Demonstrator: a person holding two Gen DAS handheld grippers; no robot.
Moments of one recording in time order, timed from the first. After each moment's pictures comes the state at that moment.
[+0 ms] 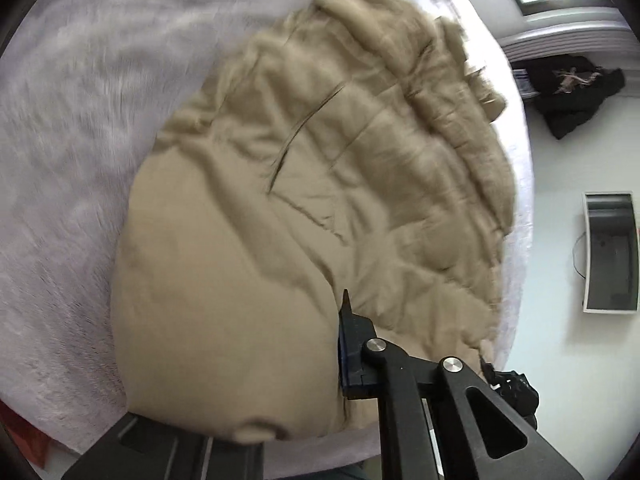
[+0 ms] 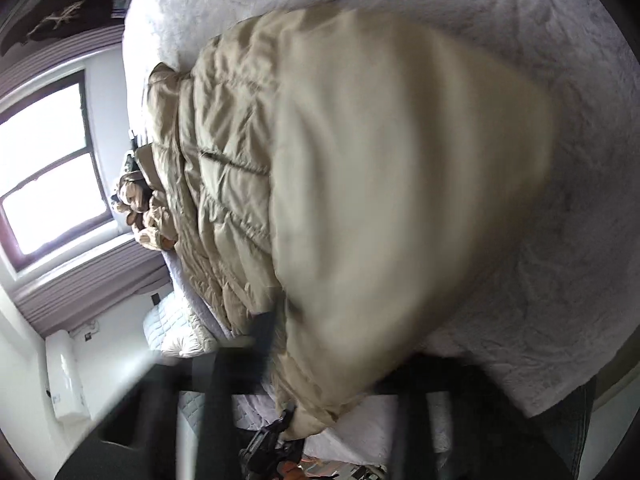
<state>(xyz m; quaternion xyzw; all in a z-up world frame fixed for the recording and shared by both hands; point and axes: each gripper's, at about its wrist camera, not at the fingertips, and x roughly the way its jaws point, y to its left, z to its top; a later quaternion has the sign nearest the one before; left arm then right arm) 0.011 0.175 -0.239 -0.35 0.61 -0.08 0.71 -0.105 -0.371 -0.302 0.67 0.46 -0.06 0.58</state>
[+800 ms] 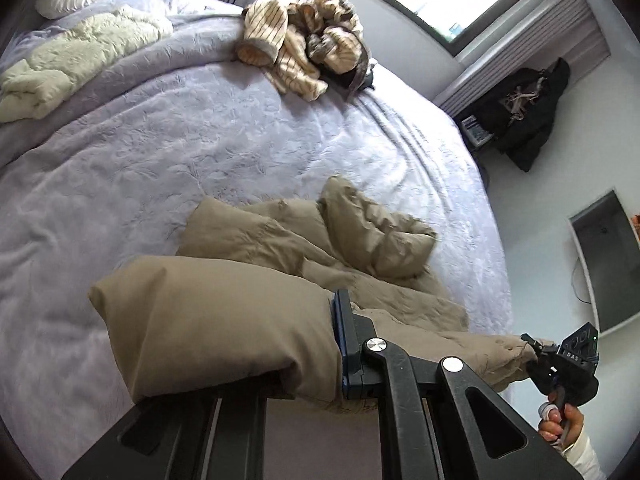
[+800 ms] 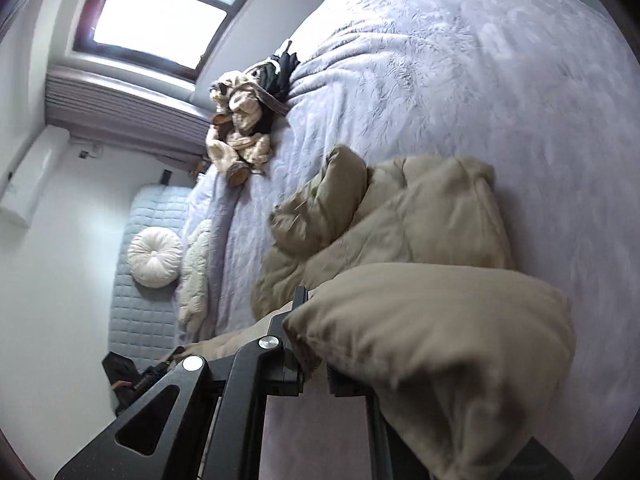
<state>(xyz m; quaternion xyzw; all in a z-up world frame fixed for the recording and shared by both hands) 0.244 0.155 -0.093 -0.26 0.48 -0.09 0.83 0.197 -0.388 -0.105 0.38 0.48 0.14 0.78</state>
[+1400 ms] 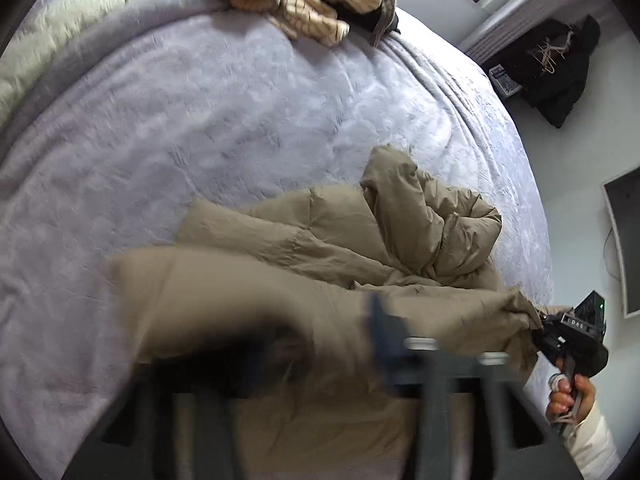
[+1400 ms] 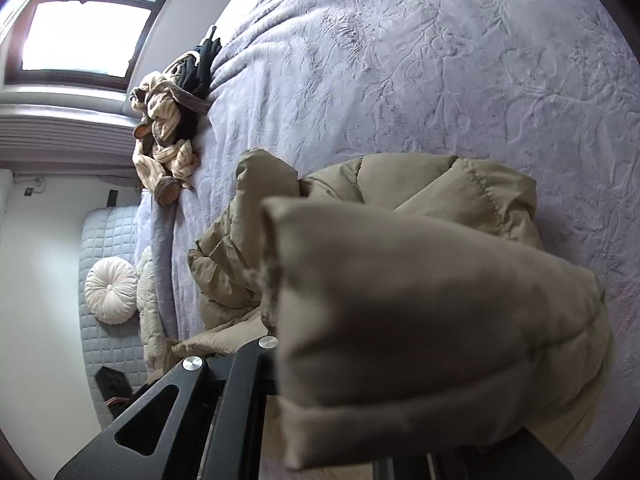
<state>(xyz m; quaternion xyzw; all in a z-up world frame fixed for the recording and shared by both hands) 0.331 0.152 -0.164 -0.20 0.56 -0.08 0.80 0.304 -0.382 -0.208 0.40 0.53 0.06 0.74</state>
